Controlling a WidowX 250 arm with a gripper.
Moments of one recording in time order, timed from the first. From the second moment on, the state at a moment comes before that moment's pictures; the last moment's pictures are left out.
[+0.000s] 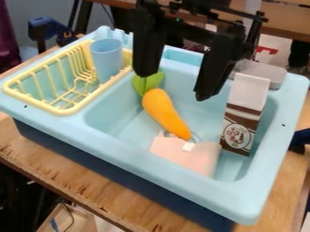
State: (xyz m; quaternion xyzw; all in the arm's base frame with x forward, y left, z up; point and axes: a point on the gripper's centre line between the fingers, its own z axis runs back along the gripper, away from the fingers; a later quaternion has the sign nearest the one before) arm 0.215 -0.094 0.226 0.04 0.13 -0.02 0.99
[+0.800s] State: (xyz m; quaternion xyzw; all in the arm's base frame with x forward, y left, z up) arm 0.287 -0.129 0.219 -0.02 0.00 0.02 1.00
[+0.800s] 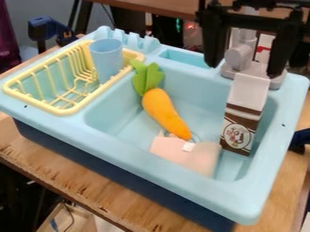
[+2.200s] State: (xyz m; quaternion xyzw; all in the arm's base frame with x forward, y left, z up) arm 0.327 -0.139 0.169 -0.08 -0.01 0.03 1.00
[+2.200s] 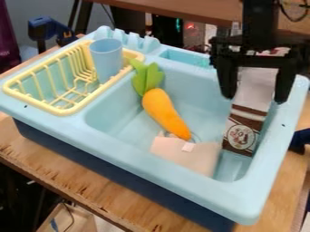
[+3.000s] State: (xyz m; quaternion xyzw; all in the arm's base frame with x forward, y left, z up) arm 0.330 -0.118 0.157 -0.06 0.01 0.05 1.00
